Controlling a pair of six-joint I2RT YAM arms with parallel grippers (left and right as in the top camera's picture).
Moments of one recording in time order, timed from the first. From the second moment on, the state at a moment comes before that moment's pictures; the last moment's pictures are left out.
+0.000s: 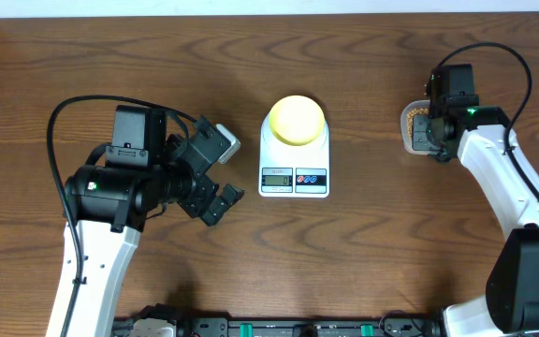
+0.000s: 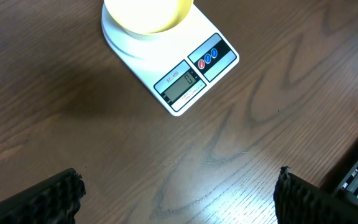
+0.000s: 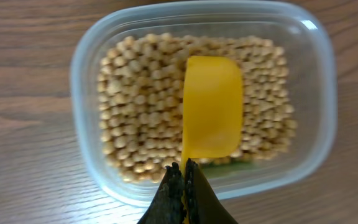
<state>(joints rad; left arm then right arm) -0.15 1.18 1.23 -1.15 0.43 0.54 0.06 1.68 1.20 -0.69 0.18 0.08</state>
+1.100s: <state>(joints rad) -0.15 1.18 1.23 -1.15 0.43 0.54 -0.25 1.68 1.15 -0.65 -0.43 0.26</state>
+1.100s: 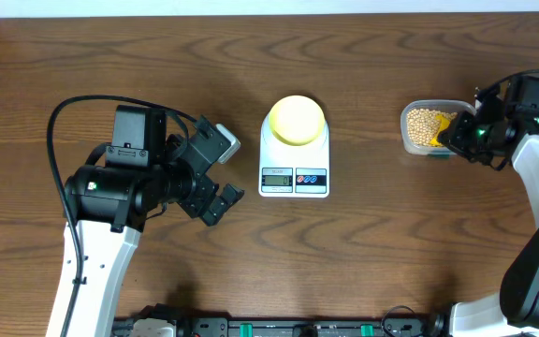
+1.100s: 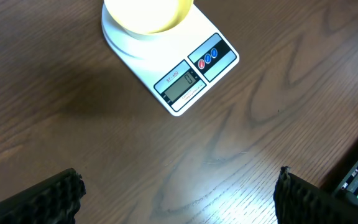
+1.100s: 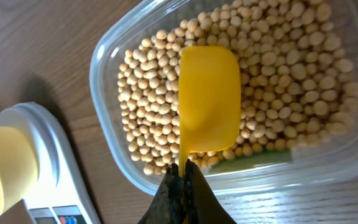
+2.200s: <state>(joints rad) -0.15 1.18 1.23 -1.15 0.43 0.54 -0.43 1.68 1.14 -0.65 -0.78 0.29</state>
